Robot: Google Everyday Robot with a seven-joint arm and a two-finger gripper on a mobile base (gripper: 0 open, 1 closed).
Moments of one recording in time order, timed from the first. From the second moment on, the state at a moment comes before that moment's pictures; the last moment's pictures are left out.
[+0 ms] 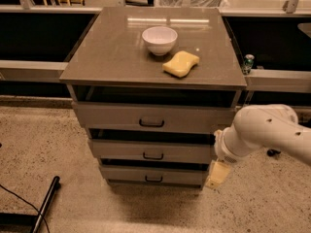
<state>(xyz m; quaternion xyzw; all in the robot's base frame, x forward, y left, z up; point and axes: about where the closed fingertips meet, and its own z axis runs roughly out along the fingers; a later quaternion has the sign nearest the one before) 0.483 -0.190 0.626 -0.58 0.80 0.03 0.15</state>
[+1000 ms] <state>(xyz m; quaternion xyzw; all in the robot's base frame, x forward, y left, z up) 0.496 -0.183 0.544 -0.58 0.79 0.02 0.22</state>
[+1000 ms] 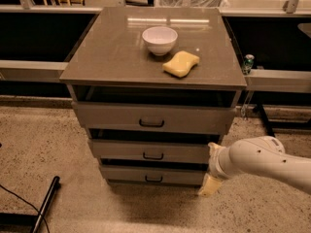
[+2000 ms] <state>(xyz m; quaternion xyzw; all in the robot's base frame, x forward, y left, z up) 0.539 -0.159 0.490 -0.66 0.71 0.02 0.24</state>
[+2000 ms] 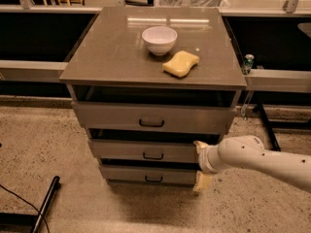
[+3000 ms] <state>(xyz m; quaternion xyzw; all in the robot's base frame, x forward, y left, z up) 0.593 -0.143 0.441 -0.71 0.66 0.03 0.25</state>
